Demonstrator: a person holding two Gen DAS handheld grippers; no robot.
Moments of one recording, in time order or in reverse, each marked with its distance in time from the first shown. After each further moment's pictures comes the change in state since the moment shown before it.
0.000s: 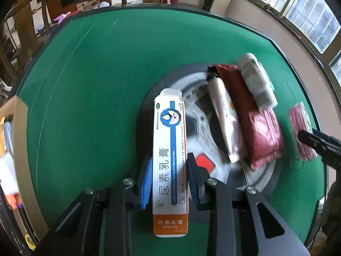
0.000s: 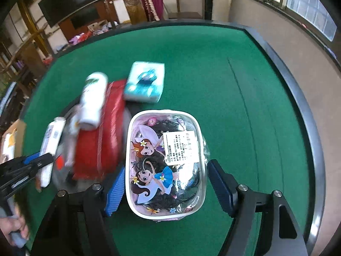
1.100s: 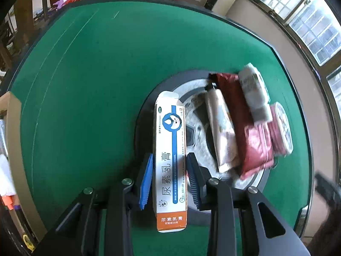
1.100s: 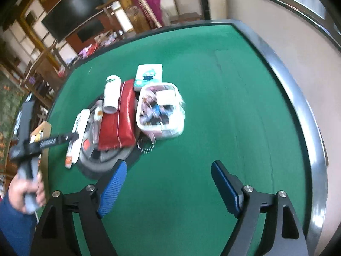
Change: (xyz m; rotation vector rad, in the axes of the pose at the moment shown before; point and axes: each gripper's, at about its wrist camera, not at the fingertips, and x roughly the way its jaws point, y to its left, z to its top) left arm -0.002 0.012 0.021 -0.074 0.064 -0.073; right arm -0.048 -0.029 -0.019 0.067 -0.014 0.103
